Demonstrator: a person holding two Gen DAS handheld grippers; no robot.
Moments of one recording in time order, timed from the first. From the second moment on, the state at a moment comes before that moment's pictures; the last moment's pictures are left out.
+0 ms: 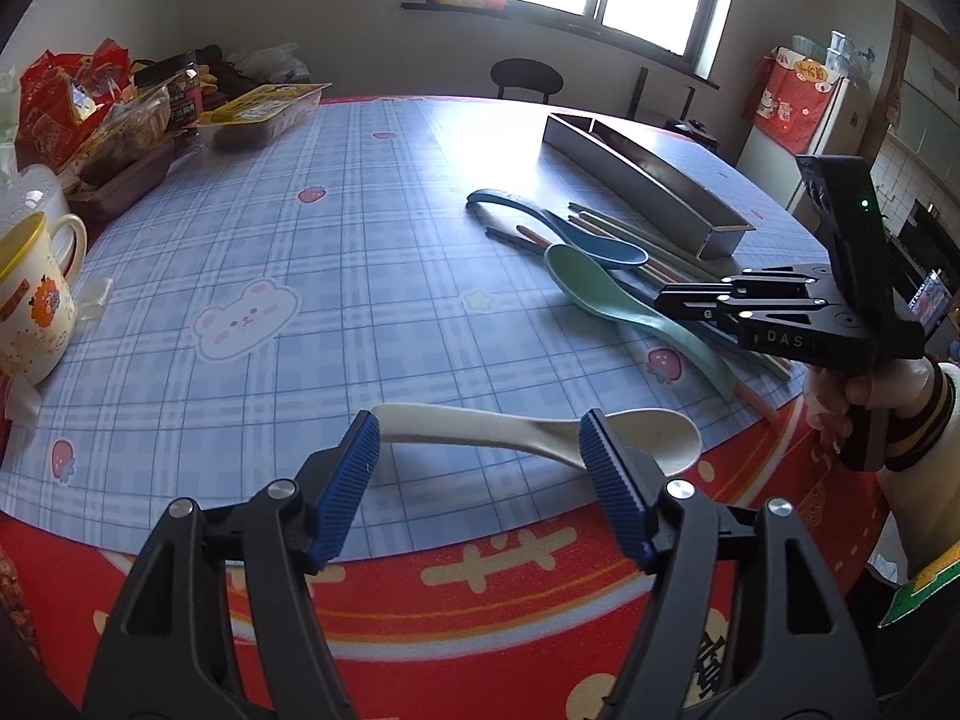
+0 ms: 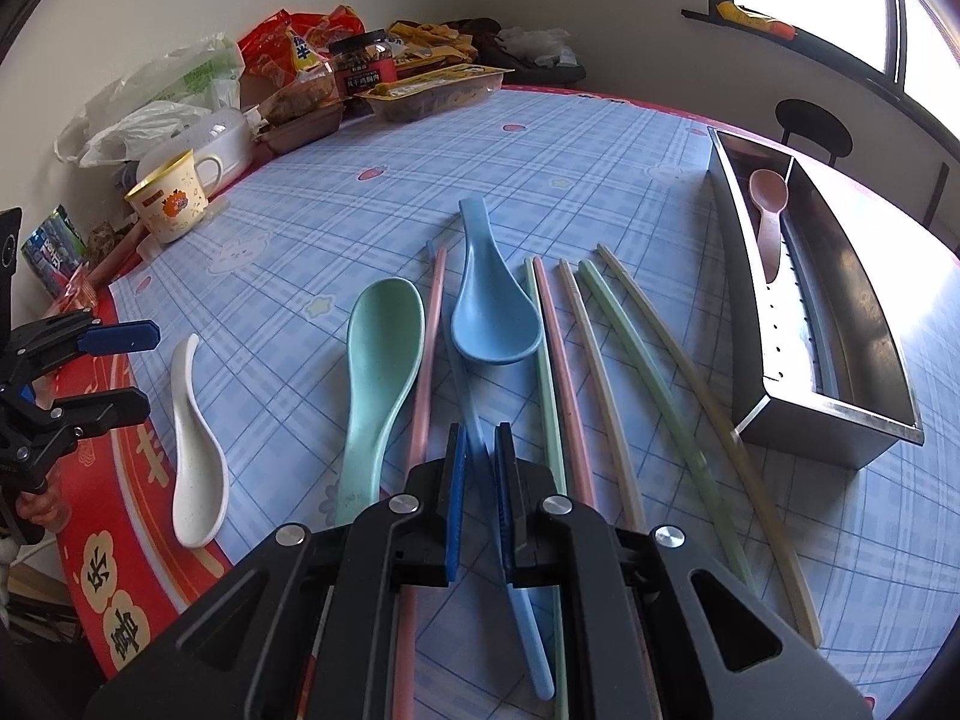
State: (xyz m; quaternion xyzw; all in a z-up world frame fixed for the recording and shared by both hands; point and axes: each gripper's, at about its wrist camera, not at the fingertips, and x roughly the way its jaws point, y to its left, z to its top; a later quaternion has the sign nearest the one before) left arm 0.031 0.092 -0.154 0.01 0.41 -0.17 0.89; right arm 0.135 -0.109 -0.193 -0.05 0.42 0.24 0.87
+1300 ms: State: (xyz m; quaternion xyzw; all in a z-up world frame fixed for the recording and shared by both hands) left arm 0.076 0.066 -0.173 -0.19 0.46 -0.10 0.86; right arm 0.136 -0.112 -0.192 -0.03 0.42 0.25 0.87
